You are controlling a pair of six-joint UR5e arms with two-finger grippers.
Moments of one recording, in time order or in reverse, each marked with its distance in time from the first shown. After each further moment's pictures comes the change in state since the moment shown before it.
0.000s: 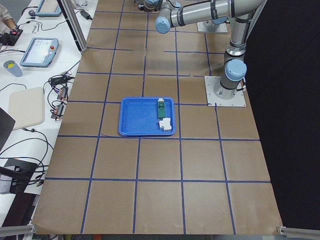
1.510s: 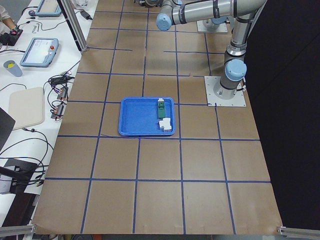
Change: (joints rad) left arm -0.018 0.021 0.005 0.001 -0.026 -0.029; right arm 0.008 0.118 -0.149 0.158 0.166 -0.652
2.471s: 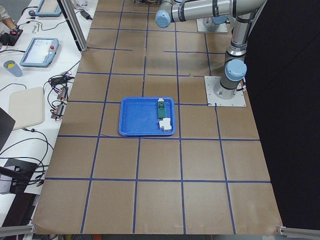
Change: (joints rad) left arm -0.011 -0.001 0.037 0.003 -0.004 -0.037; right arm 0.025 -0.023 -0.005 0.064 0.014 -0.141
